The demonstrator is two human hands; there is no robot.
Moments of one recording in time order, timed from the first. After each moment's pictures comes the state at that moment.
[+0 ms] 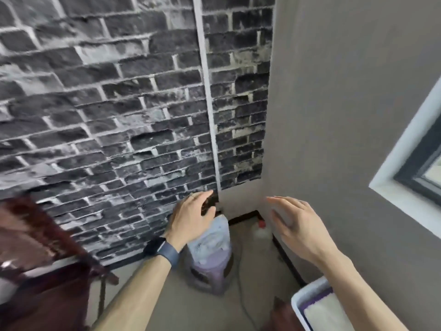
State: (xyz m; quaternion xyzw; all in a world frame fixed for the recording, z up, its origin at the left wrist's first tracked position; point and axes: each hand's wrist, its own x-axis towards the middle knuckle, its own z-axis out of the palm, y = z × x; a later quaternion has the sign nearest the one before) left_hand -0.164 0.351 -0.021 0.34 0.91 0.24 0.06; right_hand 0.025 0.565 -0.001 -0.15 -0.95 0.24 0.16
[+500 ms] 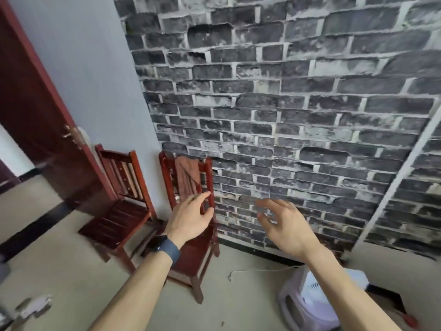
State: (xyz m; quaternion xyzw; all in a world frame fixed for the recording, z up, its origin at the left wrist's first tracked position) left_hand -0.169 -0.036 0.027 -0.03 0.97 0.22 -0.05; right_hand -0.176 0.226 0.031 0.22 -0.92 0.31 0.07
